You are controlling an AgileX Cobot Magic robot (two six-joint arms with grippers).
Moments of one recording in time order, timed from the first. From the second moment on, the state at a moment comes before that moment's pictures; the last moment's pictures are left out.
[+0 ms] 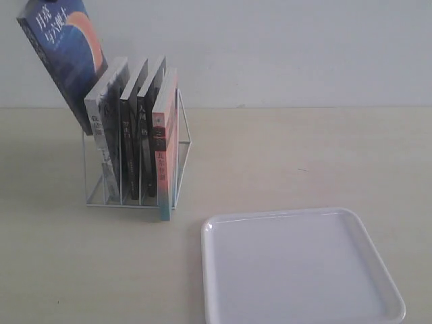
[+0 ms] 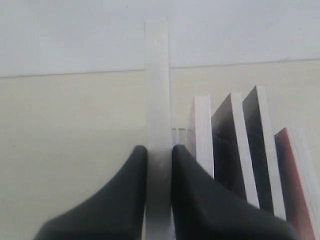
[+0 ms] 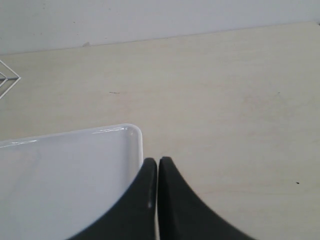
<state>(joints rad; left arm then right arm) -0.32 1.69 -1.85 0.25 1.07 -0.29 0.09 0.00 0.00 0.03 0.39 0.10</state>
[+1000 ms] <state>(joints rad) -0.32 1.14 -1.79 -0.10 0.98 -0.31 0.09 0.00 0.00 0.03 0.39 0.10</state>
